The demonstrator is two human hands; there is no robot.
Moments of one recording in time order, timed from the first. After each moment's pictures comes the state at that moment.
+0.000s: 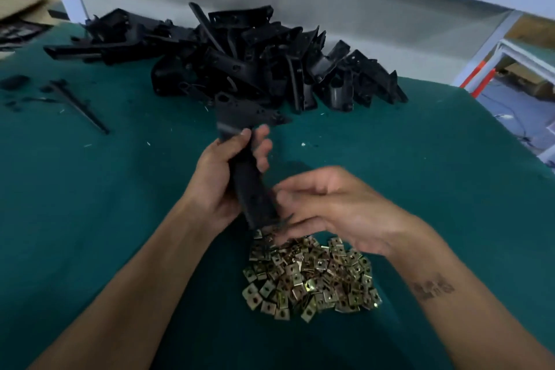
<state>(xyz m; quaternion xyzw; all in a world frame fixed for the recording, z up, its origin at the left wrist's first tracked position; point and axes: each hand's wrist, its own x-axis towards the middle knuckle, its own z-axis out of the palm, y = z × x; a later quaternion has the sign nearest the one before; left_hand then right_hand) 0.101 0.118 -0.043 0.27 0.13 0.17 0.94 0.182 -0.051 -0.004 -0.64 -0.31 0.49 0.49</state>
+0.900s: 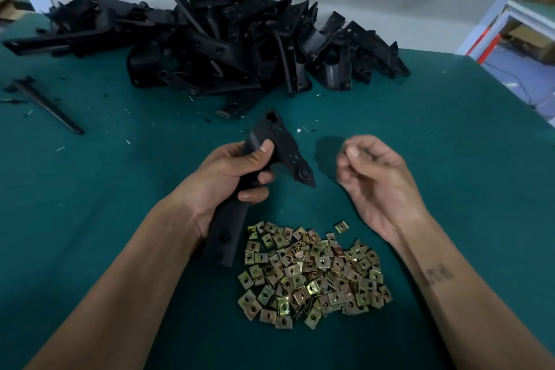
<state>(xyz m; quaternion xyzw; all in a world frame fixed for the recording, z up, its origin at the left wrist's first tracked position) 0.104 0.123 -0.055 0.45 0.08 0.00 0.89 0.221 -0.079 -0.046 -0.52 -0.14 0.27 0.80</state>
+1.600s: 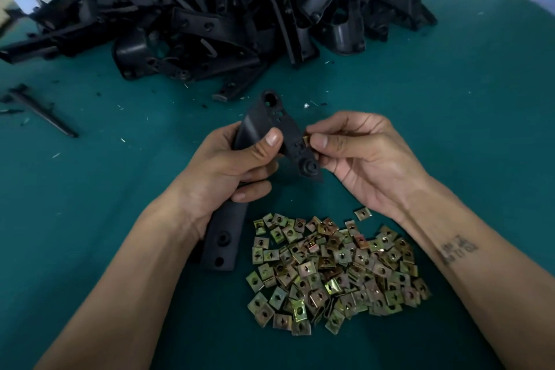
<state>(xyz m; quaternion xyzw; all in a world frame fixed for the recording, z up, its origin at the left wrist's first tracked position) 0.107 0.124 -0.057 0.55 0.05 0.03 0.83 0.218 -0.046 -0.053 -0.48 -0.19 0.36 0.77</state>
